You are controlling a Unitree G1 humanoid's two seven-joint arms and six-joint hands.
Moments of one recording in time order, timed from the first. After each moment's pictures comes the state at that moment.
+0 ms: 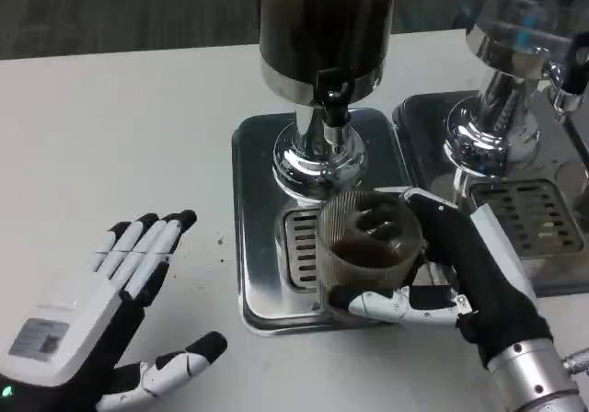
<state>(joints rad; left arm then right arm) 0.31 0.60 -0.01 0.16 0.77 -0.66 0.37 0.18 -0.14 0.17 -0.13 -0.32 -0.16 0.02</state>
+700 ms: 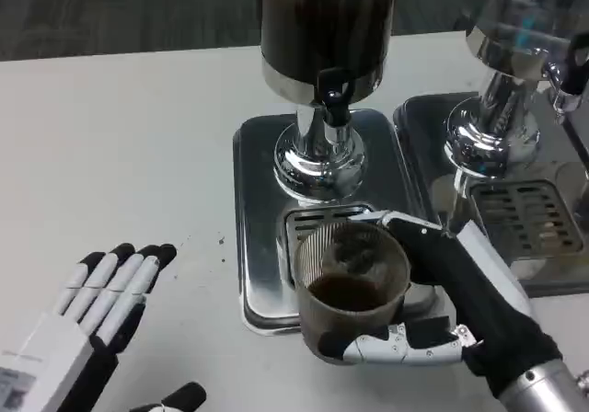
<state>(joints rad) 0.50 0.65 0.05 0.05 0.82 -0.68 0.48 0.28 -0.23 0.19 -0.29 -0.27 -0.18 0.16</state>
